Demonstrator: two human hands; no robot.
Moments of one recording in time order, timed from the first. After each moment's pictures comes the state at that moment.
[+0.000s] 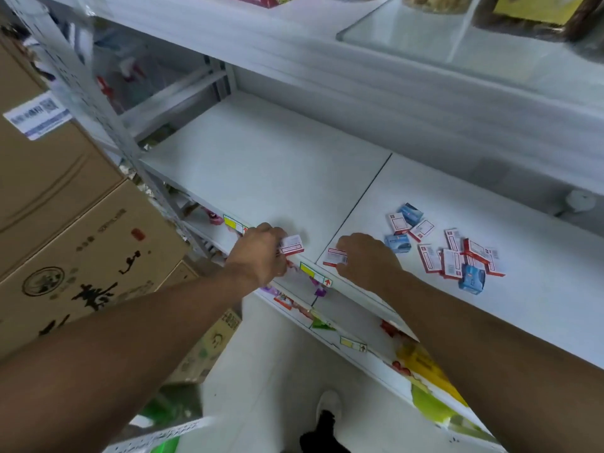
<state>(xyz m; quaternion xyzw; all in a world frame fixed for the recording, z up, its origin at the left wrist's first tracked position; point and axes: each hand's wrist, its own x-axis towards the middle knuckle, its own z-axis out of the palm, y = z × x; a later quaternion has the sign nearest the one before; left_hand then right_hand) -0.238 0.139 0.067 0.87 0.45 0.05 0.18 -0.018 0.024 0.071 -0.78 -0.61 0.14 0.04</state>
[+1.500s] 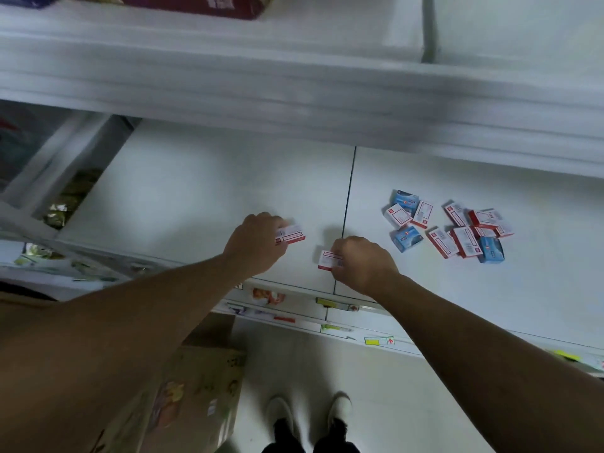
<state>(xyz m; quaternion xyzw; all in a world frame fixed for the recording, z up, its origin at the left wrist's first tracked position) -0.173 0.316 0.031 0.95 0.26 0.02 0.17 -0.037 0.111 0.039 -0.87 -0.44 0.18 0.07</state>
